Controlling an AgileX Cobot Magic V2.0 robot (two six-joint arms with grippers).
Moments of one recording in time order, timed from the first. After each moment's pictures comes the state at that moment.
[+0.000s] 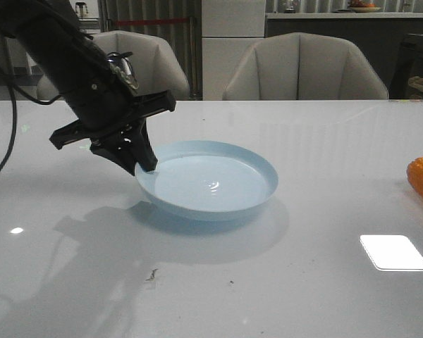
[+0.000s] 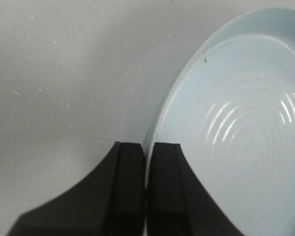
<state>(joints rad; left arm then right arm) -0.37 2.05 -1.50 -0.45 0.72 0.09 0.08 0.97 -0.53 0.10 0.24 0.01</state>
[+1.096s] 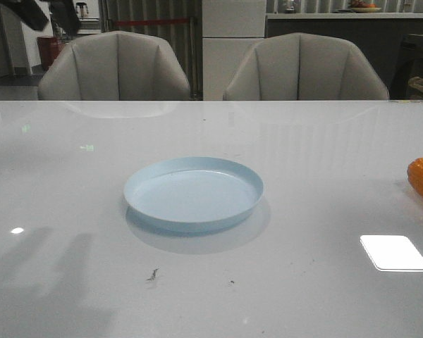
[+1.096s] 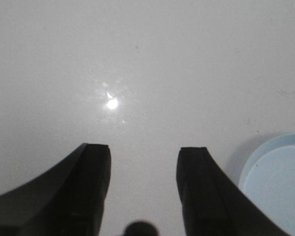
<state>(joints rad) -0.25 1.71 -1.56 0.02 0.66 0.09 0.08 1.05 -0.69 0.11 0.36 0.01</state>
